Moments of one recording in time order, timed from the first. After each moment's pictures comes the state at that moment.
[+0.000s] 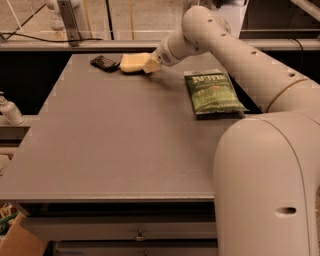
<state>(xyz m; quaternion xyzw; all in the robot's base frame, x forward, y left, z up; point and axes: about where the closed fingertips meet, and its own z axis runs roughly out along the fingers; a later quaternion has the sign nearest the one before) 0.826 0.015 0.843 -0.48 0.76 0.12 0.42</state>
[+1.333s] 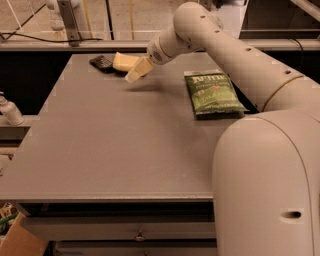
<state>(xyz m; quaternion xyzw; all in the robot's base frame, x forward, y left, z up) 0.812 0.047 0.855 -0.50 0.74 0.13 0.42</state>
